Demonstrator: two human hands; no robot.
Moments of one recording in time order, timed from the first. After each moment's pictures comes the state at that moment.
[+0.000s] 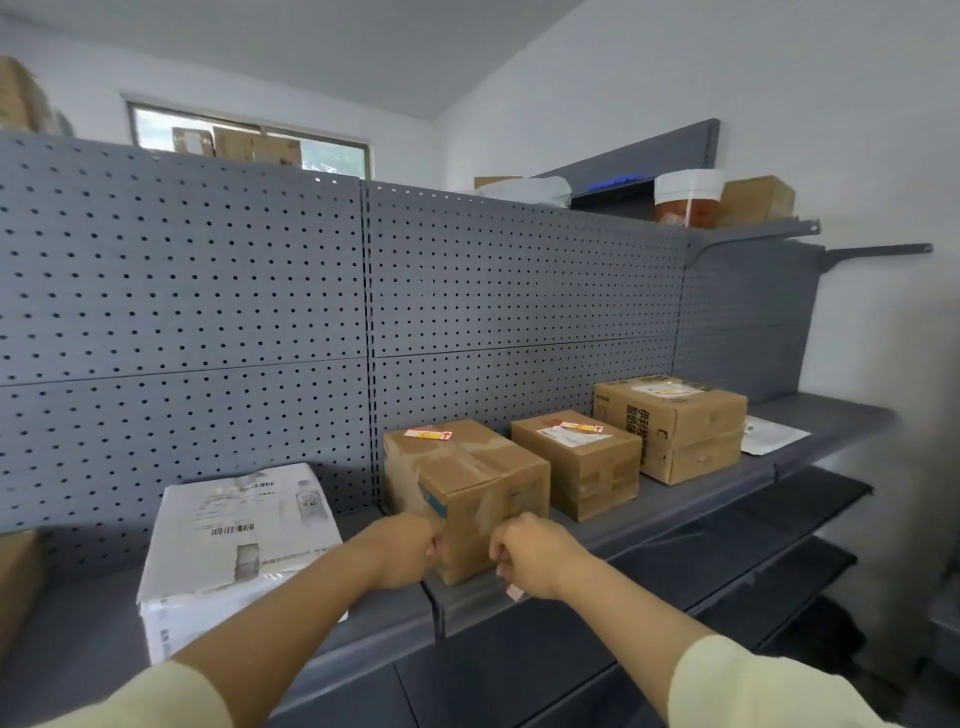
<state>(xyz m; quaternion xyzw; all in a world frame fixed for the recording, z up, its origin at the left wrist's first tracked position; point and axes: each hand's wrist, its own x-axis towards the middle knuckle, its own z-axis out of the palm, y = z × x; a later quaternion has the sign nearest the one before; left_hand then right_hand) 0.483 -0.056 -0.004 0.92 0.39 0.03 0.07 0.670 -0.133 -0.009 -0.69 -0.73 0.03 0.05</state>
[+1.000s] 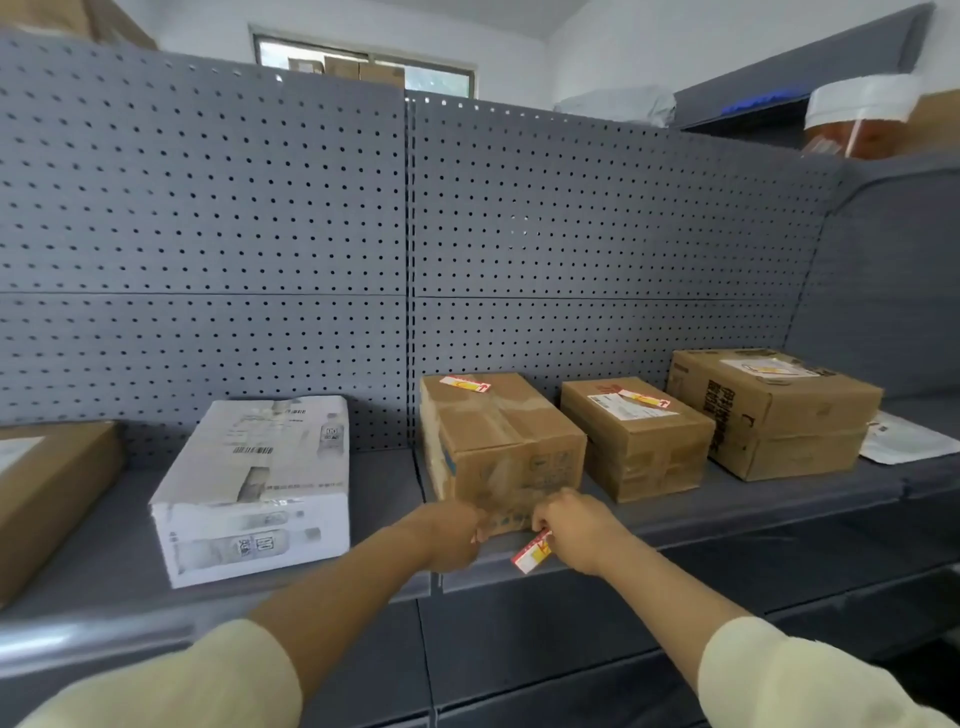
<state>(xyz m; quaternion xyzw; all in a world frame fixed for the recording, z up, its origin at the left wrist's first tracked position) 0.550 -0.052 -0.052 0.88 0.47 -0.04 0.09 0.747 -0.073 -0.052 -0.63 -0.78 -0.03 -0.03</state>
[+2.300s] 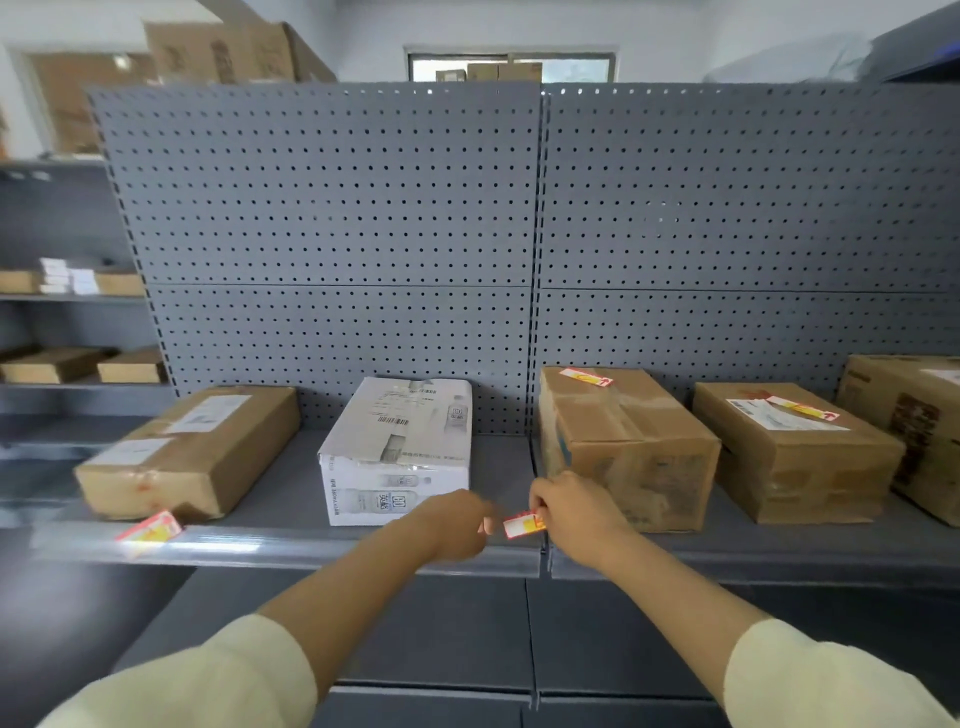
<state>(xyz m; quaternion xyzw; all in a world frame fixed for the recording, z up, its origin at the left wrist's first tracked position) 0.453 -0.092 -0.051 0.80 0.60 -0.02 0.08 0.638 -0.068 -0.052 -0.49 -0.86 -0.02 0.13</state>
